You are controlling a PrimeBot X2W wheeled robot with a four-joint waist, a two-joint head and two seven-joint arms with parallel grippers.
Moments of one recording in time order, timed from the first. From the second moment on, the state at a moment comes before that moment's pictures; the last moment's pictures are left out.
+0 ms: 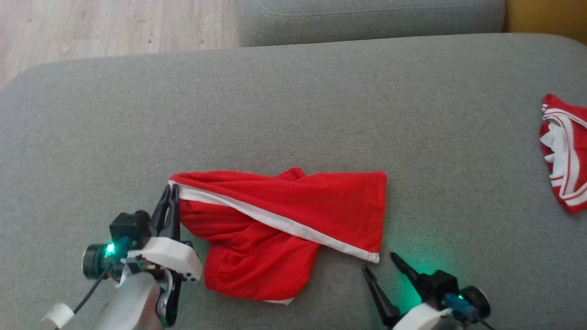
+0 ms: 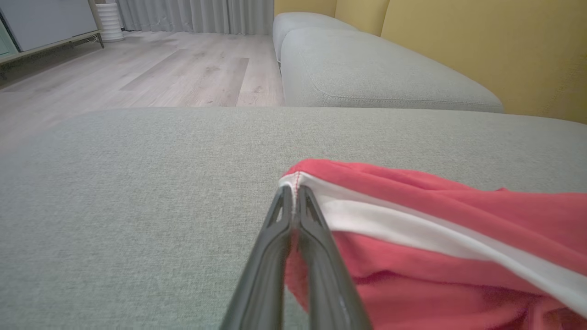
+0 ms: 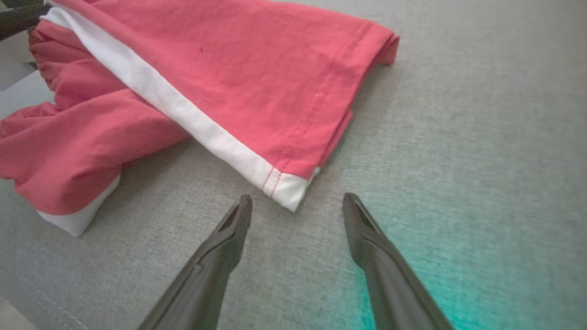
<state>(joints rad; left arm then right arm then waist) -0.36 0.18 -0.41 0.70 -0.47 0.05 -0.25 -0.05 -0.07 0.39 0.60 0.14 0.12 -0.26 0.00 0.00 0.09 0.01</state>
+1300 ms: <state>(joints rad) -0.68 0.20 -0.33 0.50 -0.31 -0.10 -0.18 -0.49 -0.19 0.32 0.31 0.28 0.12 -0.26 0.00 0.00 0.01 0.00</state>
